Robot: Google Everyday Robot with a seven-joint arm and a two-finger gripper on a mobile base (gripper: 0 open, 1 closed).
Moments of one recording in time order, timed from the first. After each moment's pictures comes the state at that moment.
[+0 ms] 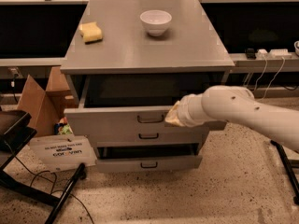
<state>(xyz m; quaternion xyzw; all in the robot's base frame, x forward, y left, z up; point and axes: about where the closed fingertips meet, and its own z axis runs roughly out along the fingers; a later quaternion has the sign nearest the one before) 0.600 -0.082 0.676 -0.62 0.70 0.01 0.36</state>
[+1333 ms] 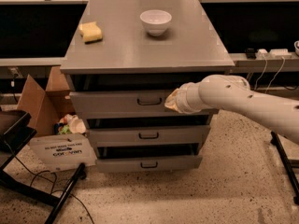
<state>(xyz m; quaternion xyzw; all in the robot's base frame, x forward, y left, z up) 0.648 -0.081 0.690 -0.61 0.70 -0.01 0.38</state>
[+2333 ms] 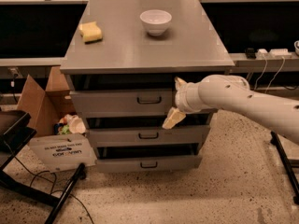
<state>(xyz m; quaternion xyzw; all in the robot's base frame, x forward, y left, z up) 0.648 -0.081 0.690 -0.61 0.70 -0.01 0.38</state>
